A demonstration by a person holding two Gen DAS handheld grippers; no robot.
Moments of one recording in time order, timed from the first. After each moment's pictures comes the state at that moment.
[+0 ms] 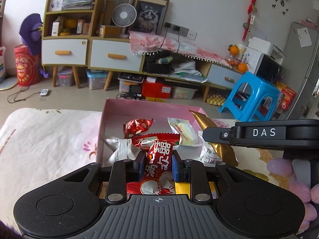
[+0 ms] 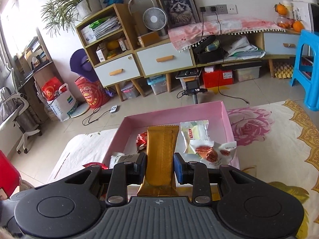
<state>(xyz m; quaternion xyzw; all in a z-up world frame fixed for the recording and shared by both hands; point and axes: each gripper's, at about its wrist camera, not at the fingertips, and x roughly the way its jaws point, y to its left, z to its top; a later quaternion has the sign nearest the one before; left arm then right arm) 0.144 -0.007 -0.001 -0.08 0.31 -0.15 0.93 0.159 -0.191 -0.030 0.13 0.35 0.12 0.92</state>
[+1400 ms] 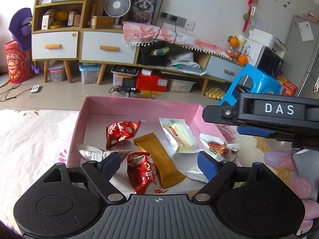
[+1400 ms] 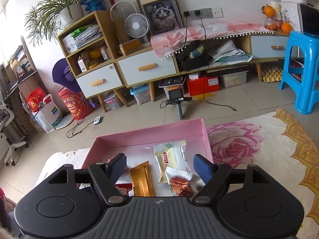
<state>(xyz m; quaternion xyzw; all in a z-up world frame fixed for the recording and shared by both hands) 0.183 -0.038 -0.012 -0.07 0.33 -0.16 0.93 0.190 -0.217 -0.029 0.13 0.33 0.08 0.93</state>
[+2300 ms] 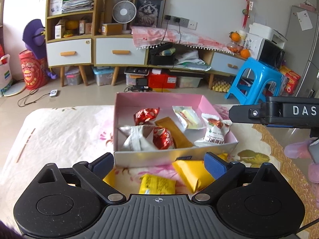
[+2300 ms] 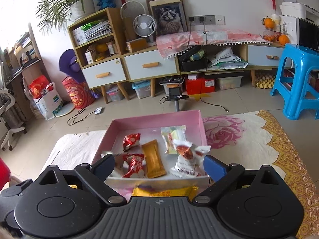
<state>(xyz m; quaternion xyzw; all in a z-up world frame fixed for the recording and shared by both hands) 0.101 0.004 0.022 -0.03 0.34 -0.13 0.93 0.114 -0.195 0.003 0.08 0.34 0.08 0.93</state>
